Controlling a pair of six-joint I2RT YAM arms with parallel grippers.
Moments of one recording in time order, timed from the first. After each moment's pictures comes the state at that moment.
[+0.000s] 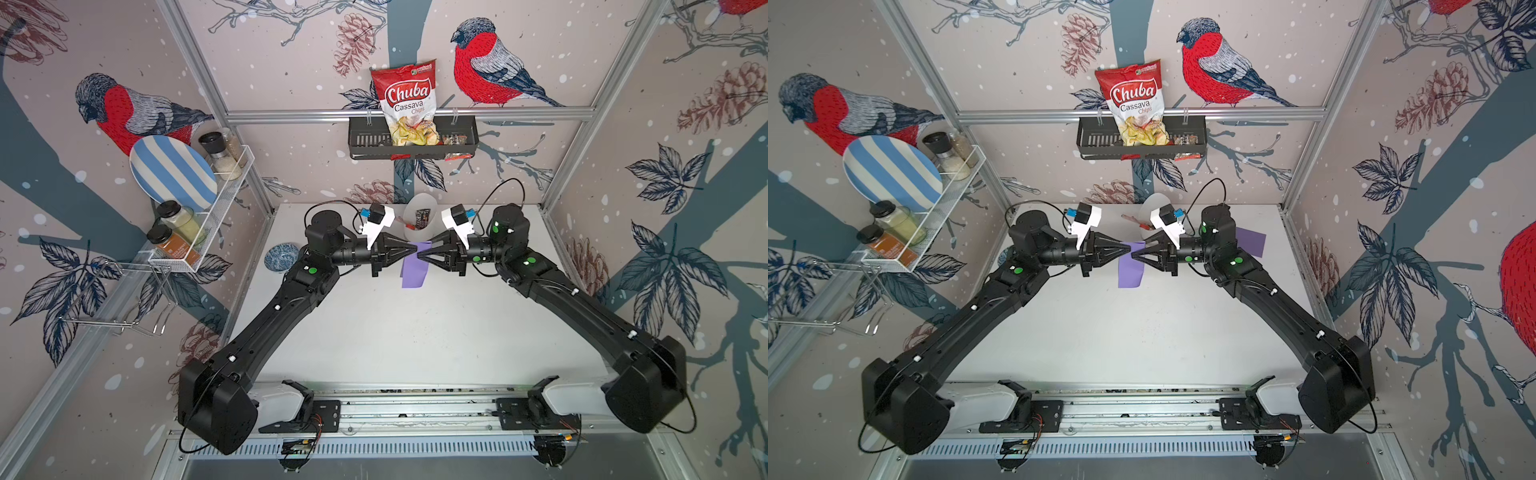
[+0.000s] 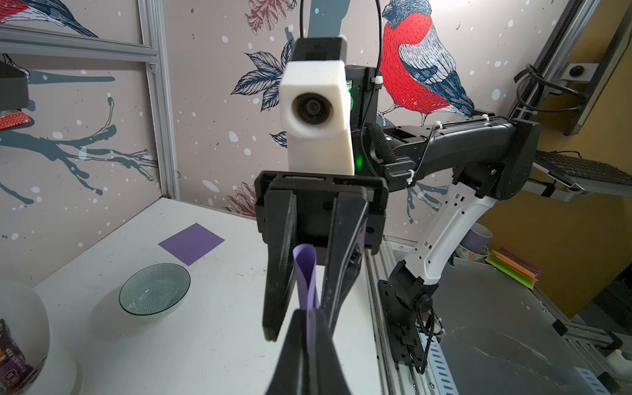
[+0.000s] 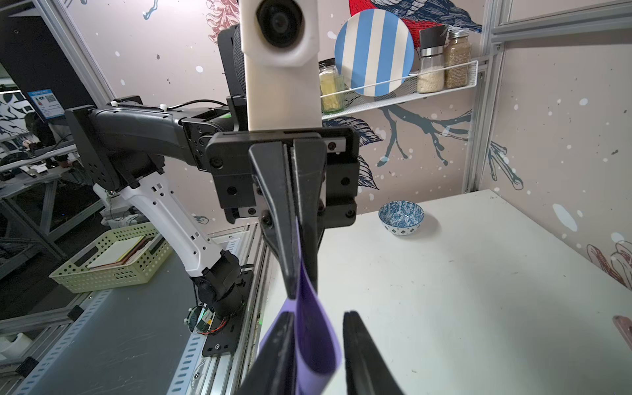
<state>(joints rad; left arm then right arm) -0.44 1.27 1.11 0.12 1.07 -0.12 0.56 1.35 1.16 0.04 -1.05 0.01</state>
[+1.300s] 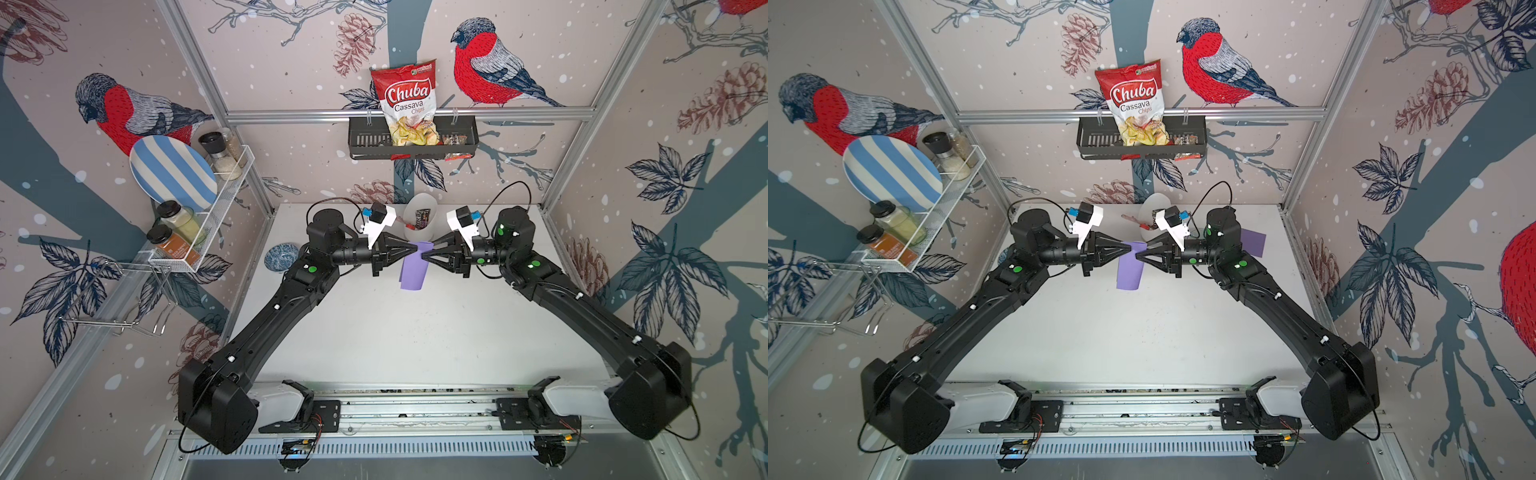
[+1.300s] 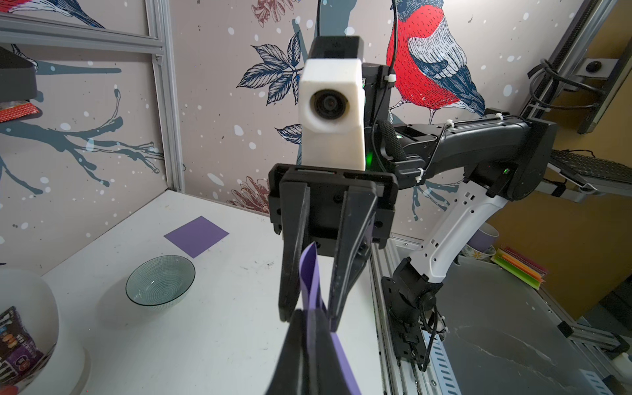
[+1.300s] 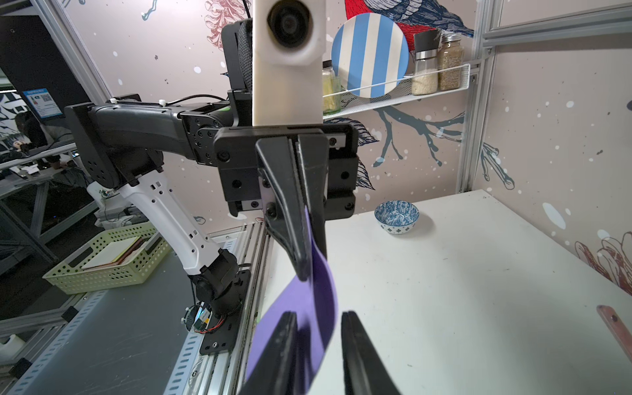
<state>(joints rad) -0.45 1.27 1.14 0.06 1.04 -0.10 0.53 1.32 1.12 0.06 -1.06 0.01</state>
